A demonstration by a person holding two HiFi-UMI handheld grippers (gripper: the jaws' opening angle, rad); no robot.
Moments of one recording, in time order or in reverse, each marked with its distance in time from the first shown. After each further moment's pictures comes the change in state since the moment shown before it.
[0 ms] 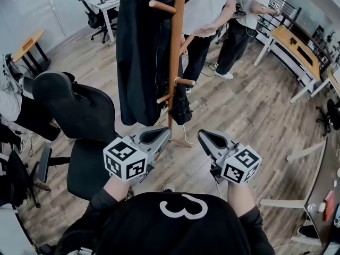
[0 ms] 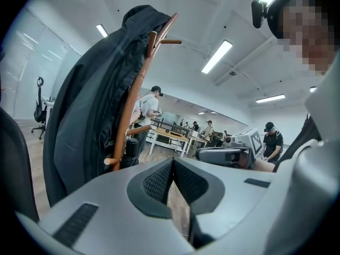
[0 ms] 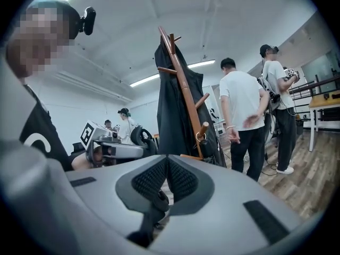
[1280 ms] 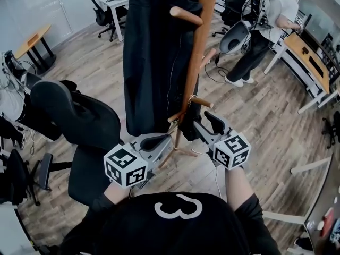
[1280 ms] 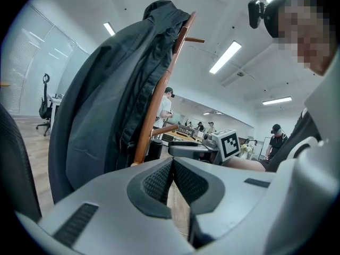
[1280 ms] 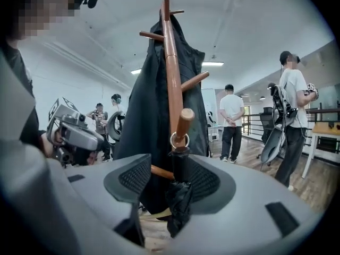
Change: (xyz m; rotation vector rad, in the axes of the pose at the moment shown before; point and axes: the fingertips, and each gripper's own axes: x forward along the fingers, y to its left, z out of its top) left arm 0.012 0.082 0.006 -0.037 0.002 0.039; right arm 0.136 -0.093 0.004 -0.175 0.038 -0.062
